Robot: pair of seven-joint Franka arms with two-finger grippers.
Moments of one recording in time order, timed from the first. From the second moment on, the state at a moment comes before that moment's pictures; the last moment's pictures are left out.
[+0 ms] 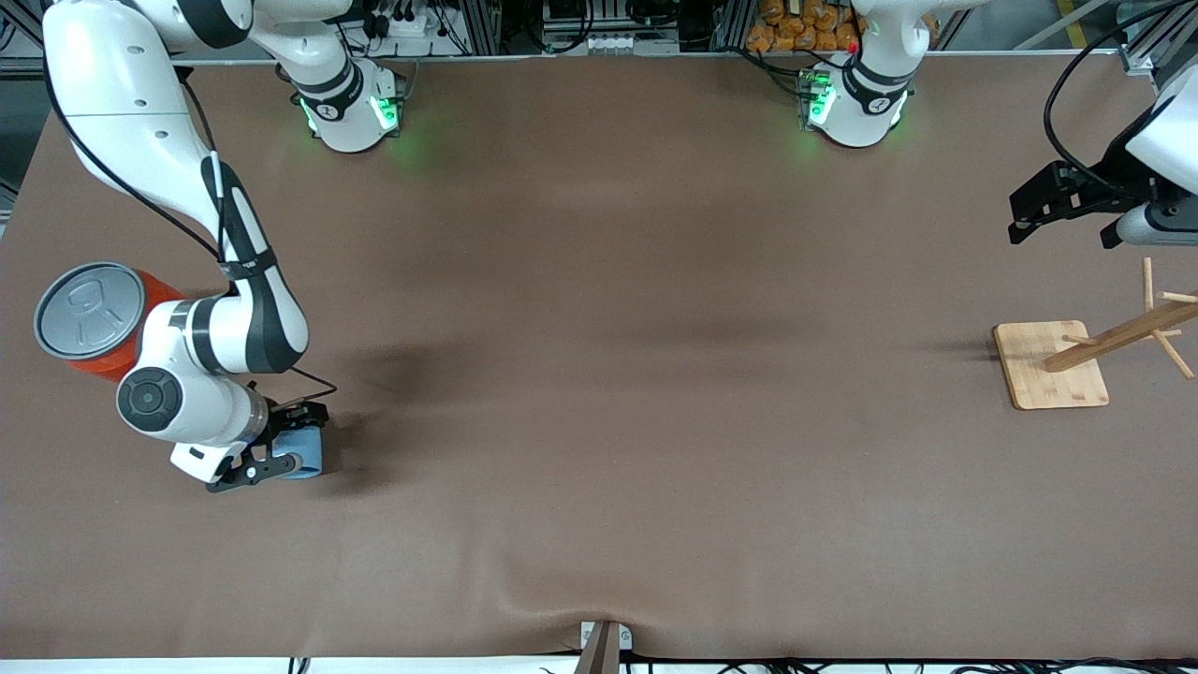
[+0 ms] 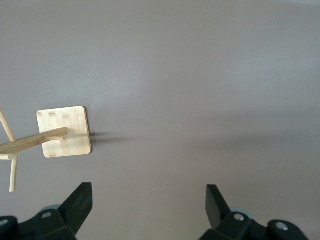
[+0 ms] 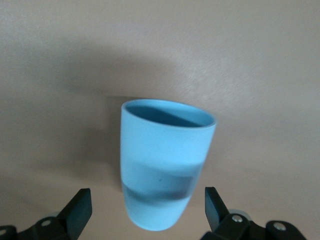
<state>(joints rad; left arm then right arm) 0.12 -0.02 -0.23 -1.52 0.01 1.55 -0.04 0.06 0.66 -0.03 -1.60 -0.10 2.18 -0.23</state>
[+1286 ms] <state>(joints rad) 0.12 -0.03 -0.23 -1.52 0.01 1.53 -0.04 0.01 0.74 -0.03 -1.61 -0.02 2.34 -0.22</state>
